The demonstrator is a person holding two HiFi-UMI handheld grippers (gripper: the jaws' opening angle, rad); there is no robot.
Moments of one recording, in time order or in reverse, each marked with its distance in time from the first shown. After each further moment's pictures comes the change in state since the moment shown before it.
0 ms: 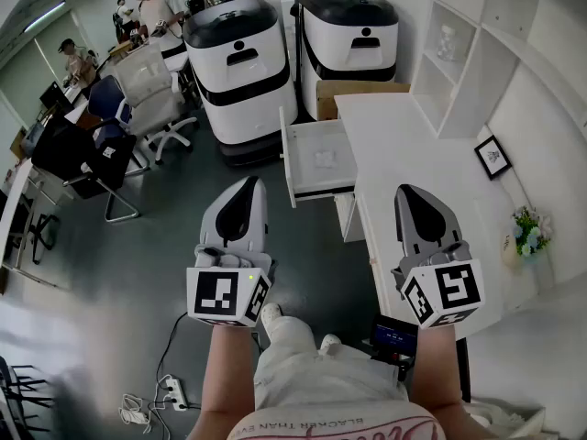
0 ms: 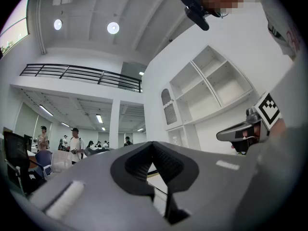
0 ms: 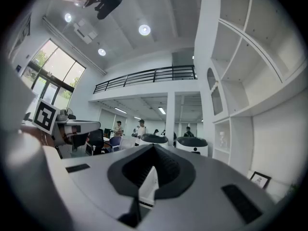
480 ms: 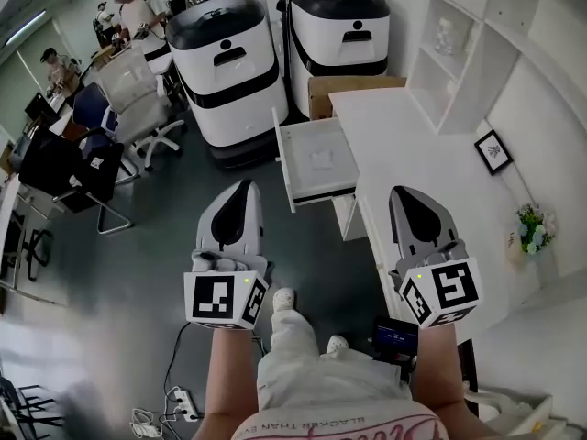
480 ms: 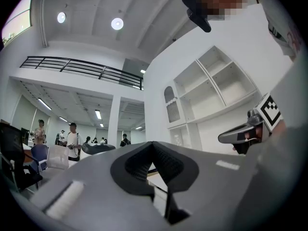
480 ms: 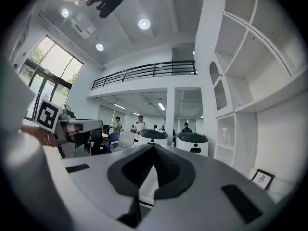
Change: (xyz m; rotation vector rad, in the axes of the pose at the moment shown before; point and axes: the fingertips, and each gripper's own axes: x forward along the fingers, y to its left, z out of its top) left arm 0.031 0.046 -0.027 -0.043 0.010 -0.013; right arm 0.051 0.014 -0.016 -0.007 0.049 -0.003
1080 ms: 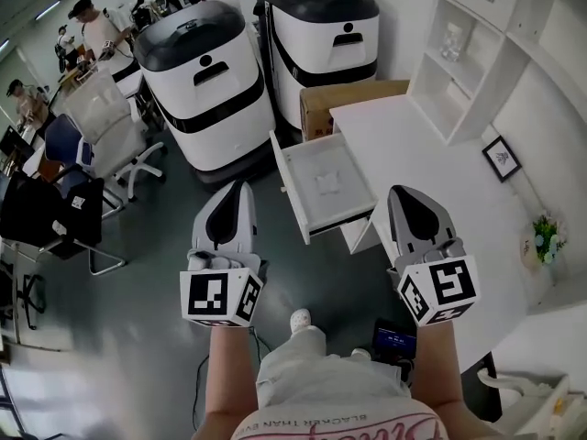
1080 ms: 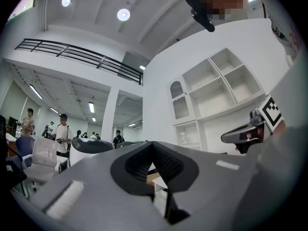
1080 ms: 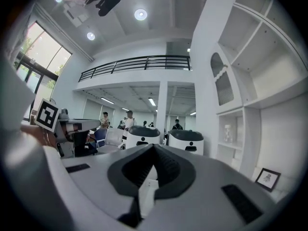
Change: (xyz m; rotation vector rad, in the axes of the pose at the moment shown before) left arm 0.116 0.131 -0.047 -0.067 0.023 -0.108; right arm 0.148 0.008 -0.005 0.005 0.058 -0.146
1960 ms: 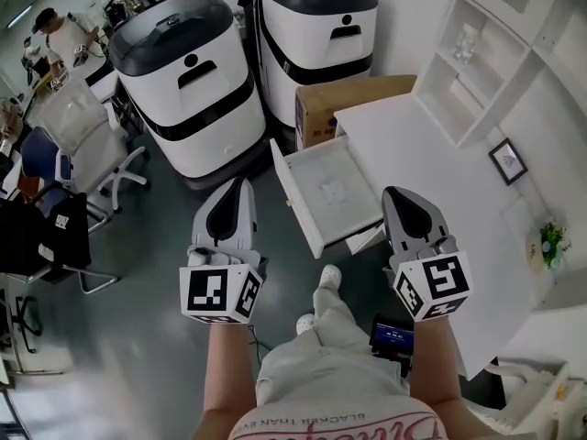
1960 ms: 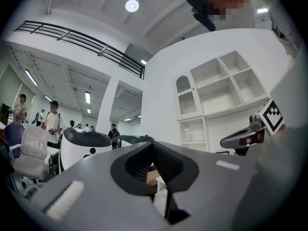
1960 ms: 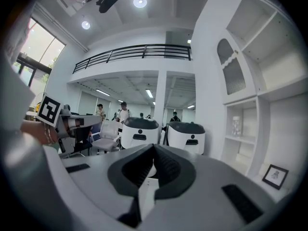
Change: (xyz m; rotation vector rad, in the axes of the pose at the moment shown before) left arm 0.082 0.084 -0.051 -0.064 0.041 -0.089; right arm 0.112 0.018 -0.032 0.000 0.102 -0.040
